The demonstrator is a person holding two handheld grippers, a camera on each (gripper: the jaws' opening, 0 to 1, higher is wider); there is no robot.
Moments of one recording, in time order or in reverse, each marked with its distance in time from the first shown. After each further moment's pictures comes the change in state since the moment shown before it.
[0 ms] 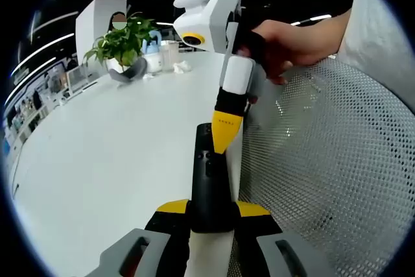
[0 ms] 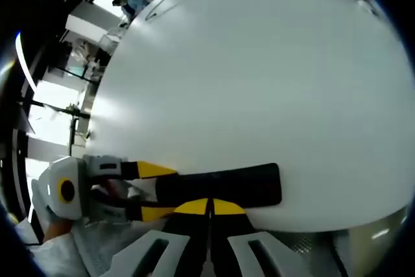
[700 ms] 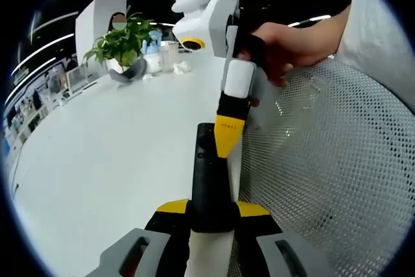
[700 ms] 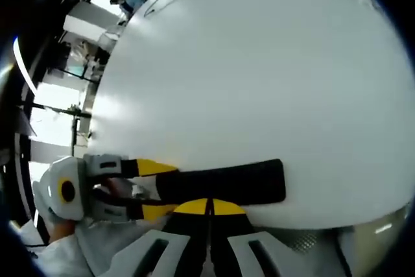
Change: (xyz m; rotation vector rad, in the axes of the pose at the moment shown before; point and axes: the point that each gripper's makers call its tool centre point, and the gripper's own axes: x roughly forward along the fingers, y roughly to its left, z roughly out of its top) left arm 0.000 0.000 0.000 0.001 -0.004 -0.003; right arm 0.004 -0.001 -0.006 0.068 0.033 0.048
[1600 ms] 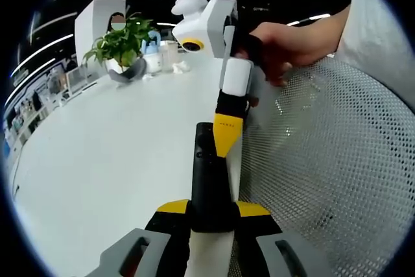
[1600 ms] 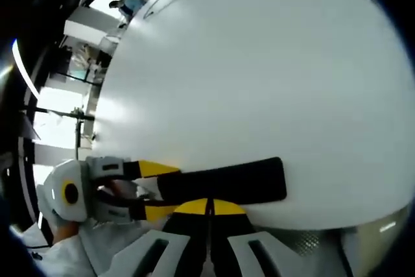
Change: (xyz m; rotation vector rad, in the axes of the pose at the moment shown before) left arm 0.000 0.000 0.001 0.007 0.005 0.003; right arm -0.001 0.004 0.002 -0.013 -0.011 0.019
